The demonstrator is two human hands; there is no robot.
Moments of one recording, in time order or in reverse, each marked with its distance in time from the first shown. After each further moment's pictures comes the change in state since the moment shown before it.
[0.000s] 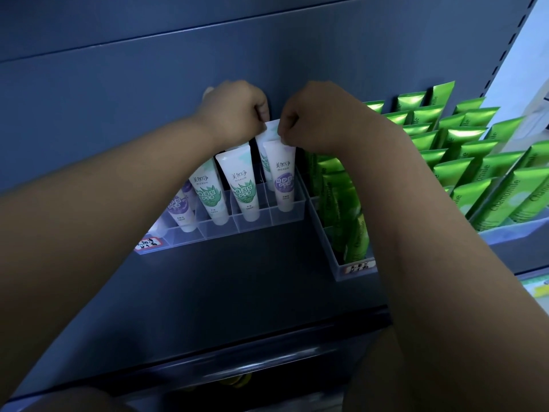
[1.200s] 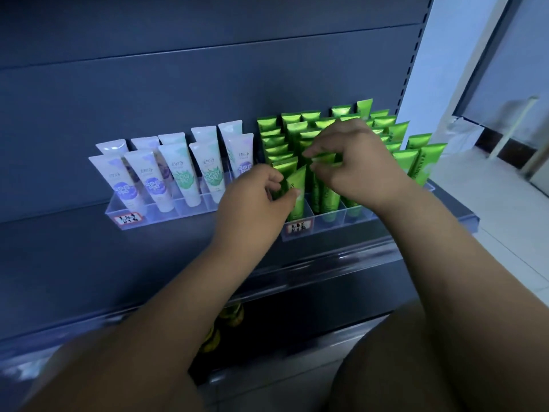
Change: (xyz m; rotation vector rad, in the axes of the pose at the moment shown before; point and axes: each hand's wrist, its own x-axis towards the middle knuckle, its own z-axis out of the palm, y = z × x) left_hand -0.199 0.155 0.039 -0.657 0.291 -0.157; right_hand -0.177 0.045 -0.038 0.123 0.296 -0.056
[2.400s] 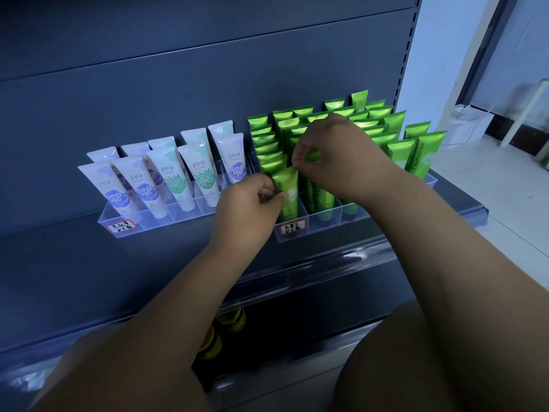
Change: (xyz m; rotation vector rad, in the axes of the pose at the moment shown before) left_hand 0.011 -0.027 0.025 -0.045 -0.022 0.018; right_hand 0.009 0.008 0.007 -0.097 -0.072 -0.103
